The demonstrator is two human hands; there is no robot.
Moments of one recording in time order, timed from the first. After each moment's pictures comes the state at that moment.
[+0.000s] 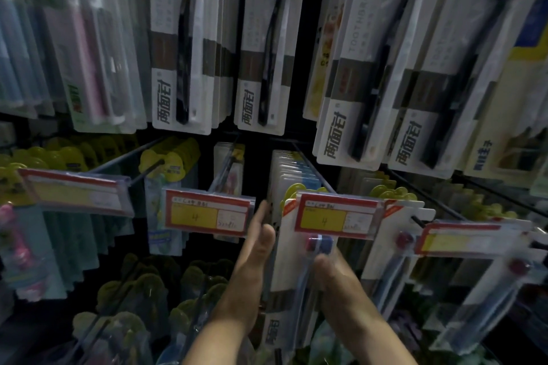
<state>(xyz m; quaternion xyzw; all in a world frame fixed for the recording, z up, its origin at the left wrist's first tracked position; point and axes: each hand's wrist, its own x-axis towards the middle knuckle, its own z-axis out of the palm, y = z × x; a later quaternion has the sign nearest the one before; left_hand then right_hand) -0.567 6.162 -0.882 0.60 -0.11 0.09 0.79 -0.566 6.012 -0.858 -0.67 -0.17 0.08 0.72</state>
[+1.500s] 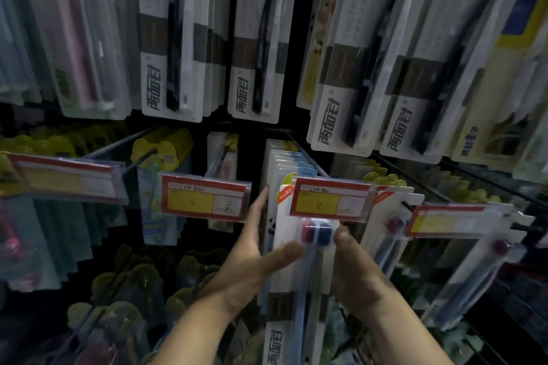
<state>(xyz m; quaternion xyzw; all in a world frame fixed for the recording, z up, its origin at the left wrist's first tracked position) -0.589 6.171 -0.862 0.67 -0.17 0.04 0.72 -0.568 5.995 -0.840 -0.64 -0.21 0.10 0.74</state>
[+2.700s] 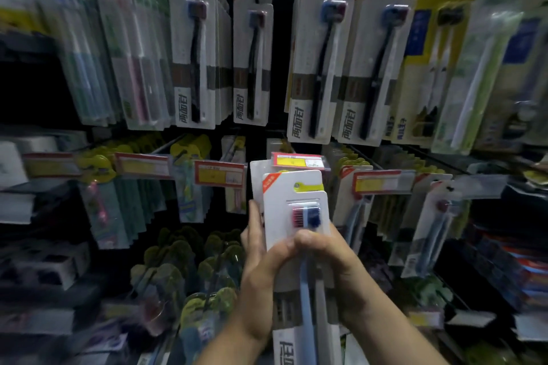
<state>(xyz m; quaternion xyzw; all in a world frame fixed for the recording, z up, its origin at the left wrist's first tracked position) -0.712 6.119 -0.855 0.51 -0.08 0.11 0.85 -0.693 5.998 -0.812 -0.58 -0.24 0.10 0.78</state>
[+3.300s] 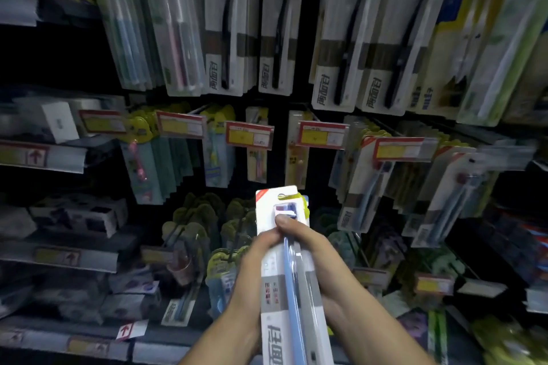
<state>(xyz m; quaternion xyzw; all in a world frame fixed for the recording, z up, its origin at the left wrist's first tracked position) -0.759 6.150 -0.893 0.22 0.03 -0.04 0.97 -0.731 6.038 -0.859 -0.49 -0.01 0.26 0.83</state>
